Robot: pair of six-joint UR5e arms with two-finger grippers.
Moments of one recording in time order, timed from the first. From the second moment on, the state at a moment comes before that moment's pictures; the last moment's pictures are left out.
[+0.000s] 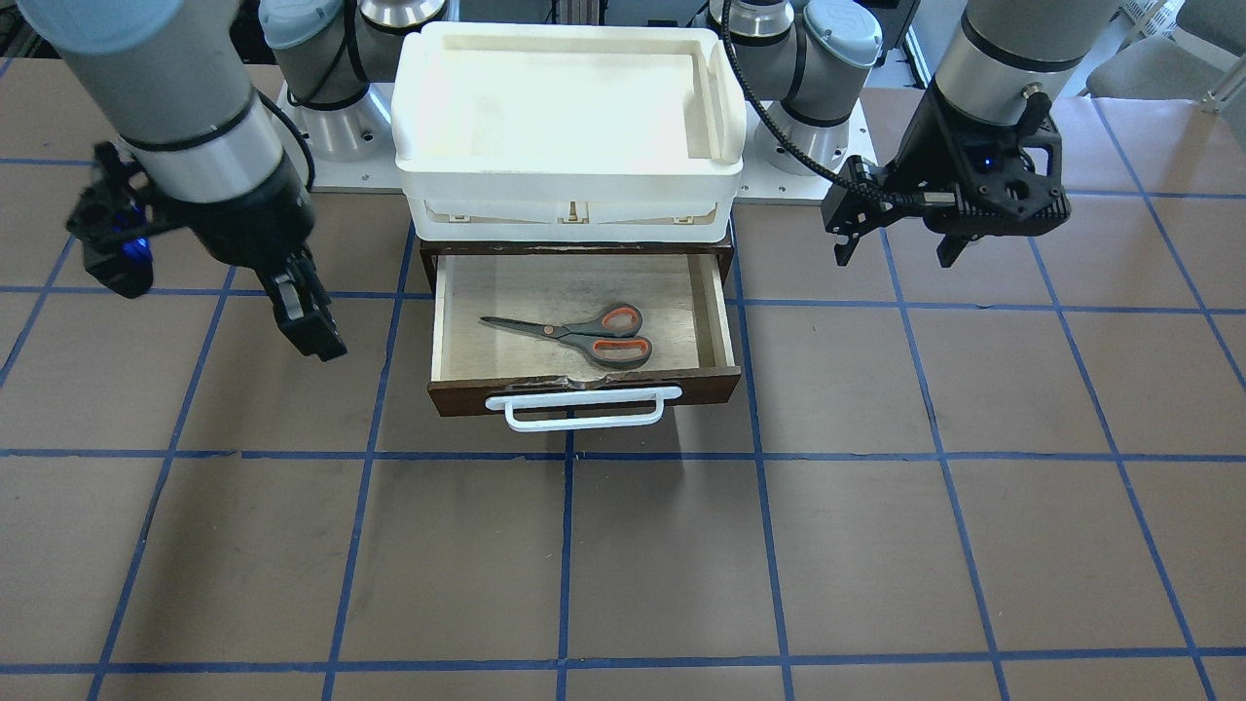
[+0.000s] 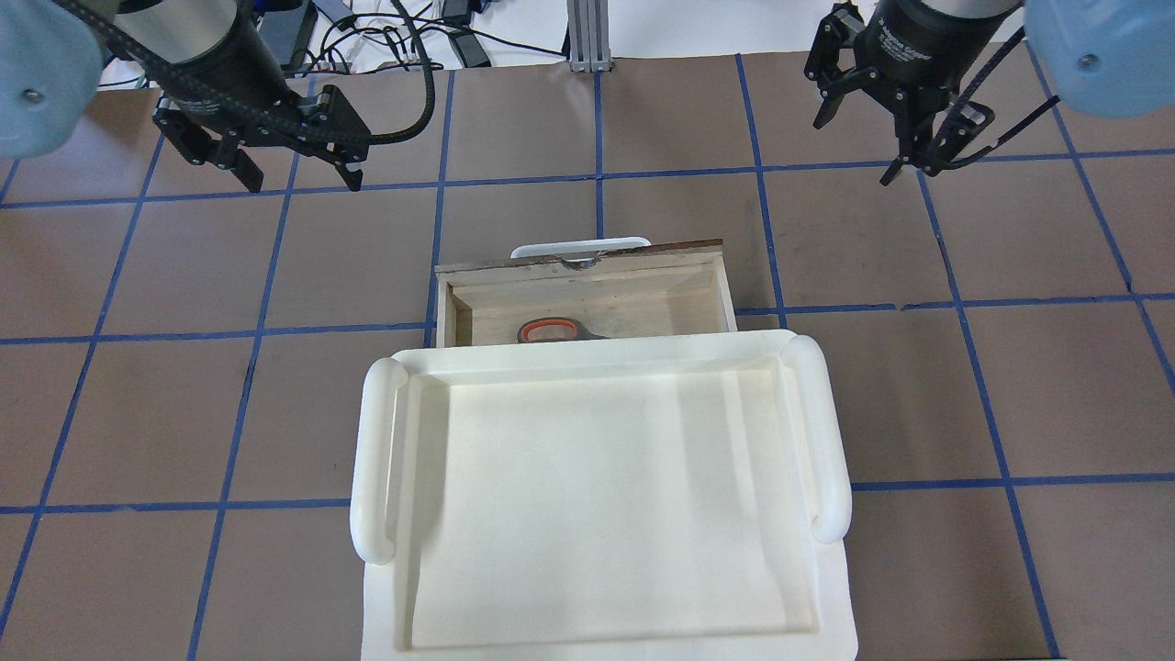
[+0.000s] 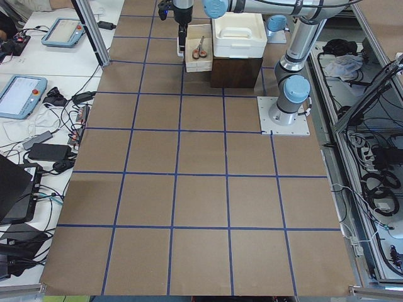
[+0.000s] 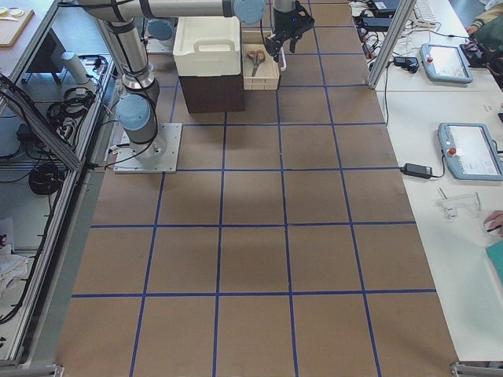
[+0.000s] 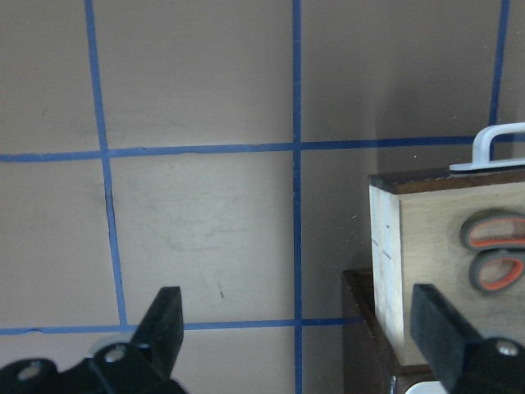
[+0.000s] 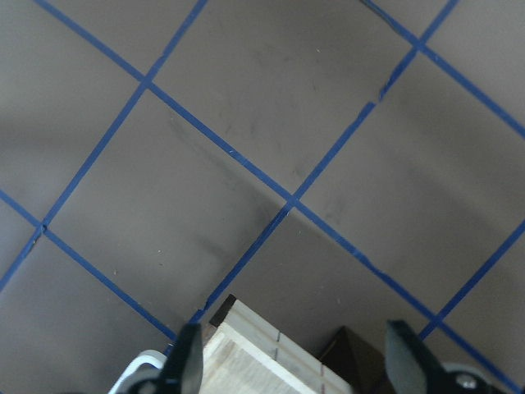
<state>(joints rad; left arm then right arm) -1.58 -1.66 -1.46 -1.55 1.56 0.04 1.57 -1.54 1.49 -1.63 -1.56 0.78</state>
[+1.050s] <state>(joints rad) -1.82 -2.04 -1.42 -1.12 1.55 -0.22 1.56 -1.54 1.49 -1.64 -1.57 0.14</state>
